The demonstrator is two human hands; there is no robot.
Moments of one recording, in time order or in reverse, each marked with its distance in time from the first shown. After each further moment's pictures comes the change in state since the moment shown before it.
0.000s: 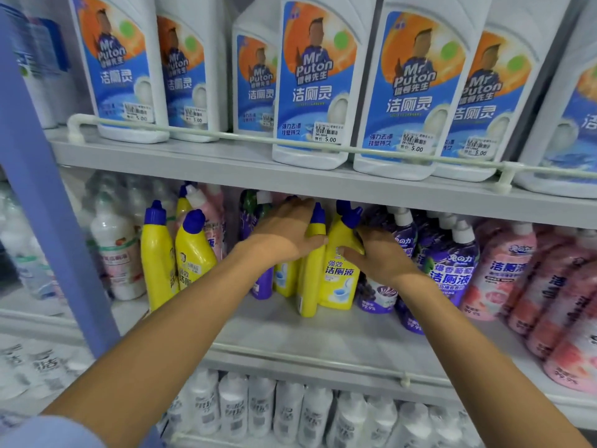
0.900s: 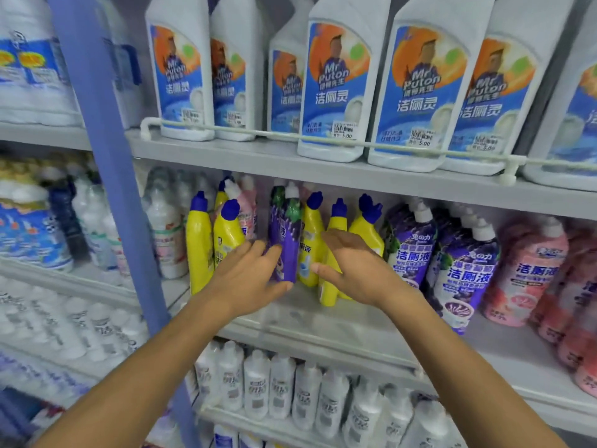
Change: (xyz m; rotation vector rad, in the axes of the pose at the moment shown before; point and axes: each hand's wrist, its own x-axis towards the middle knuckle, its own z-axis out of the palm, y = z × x) left_hand -0.140 -0.035 0.004 0.295 -0.044 -0.088; right_hand -0.050 -0.079 0.004 -0.066 -0.129 -0.266
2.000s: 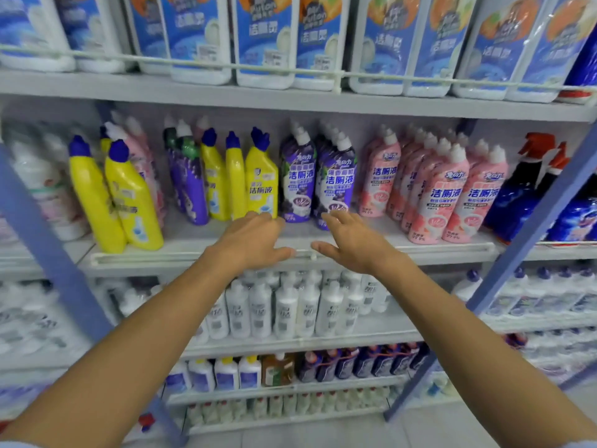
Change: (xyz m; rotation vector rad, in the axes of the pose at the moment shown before) left_hand -0.032 0.160 -0.006 -0.108 -0.234 0.323; right_hand -0.206 0.044 -0.018 -0.192 -0.084 0.359
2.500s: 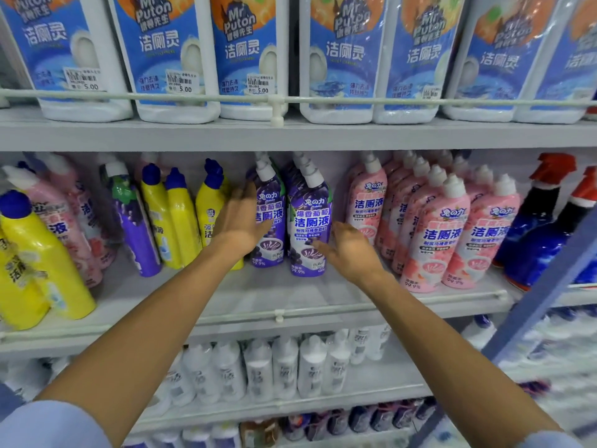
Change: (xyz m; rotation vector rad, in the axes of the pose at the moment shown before) left_hand 0.202 -0.012 0.012 -0.240 0.445 -0.272; right_hand 0.115 0.129 0.045 0.366 0.263 0.150
